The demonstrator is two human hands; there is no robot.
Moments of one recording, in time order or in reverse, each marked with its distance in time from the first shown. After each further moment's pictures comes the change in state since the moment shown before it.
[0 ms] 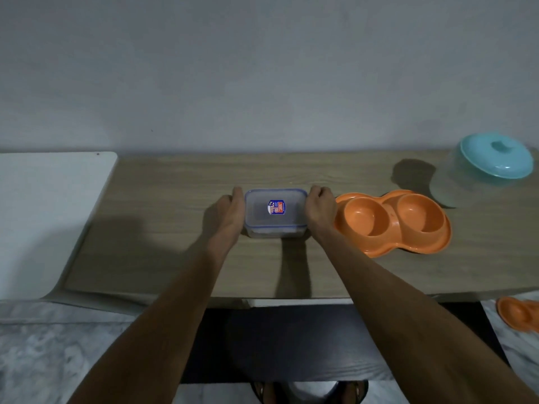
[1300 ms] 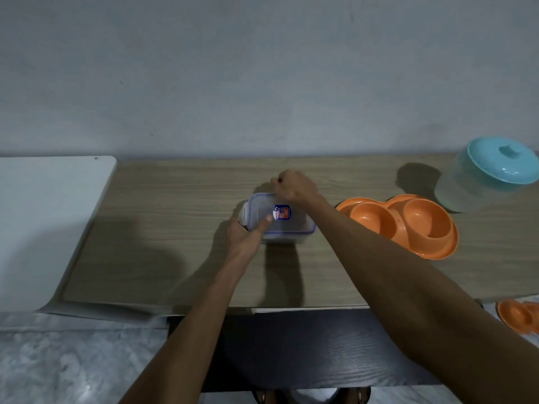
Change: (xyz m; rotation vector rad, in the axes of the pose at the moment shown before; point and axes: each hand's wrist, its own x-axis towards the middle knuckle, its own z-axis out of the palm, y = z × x) left_hand -0.017 -0.034 0.017 -0.333 -0.214 0.042; right_hand 0.036 -0.053 0.044 -0.731 -0.389 -0.403
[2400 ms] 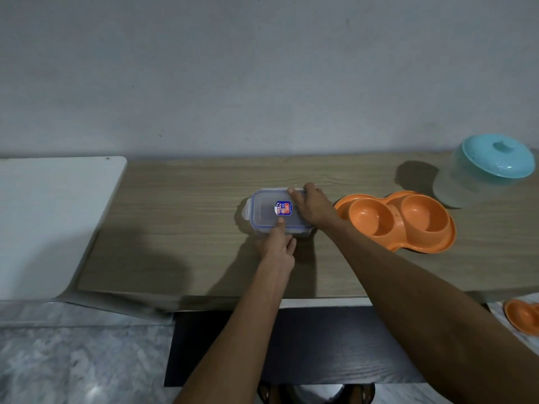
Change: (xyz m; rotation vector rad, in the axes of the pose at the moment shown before) left_hand -0.033 0.004 0.066 -0.826 0.062 -0.513; right_hand -0.038 0.056 0.020 0.287 0.005 0.069
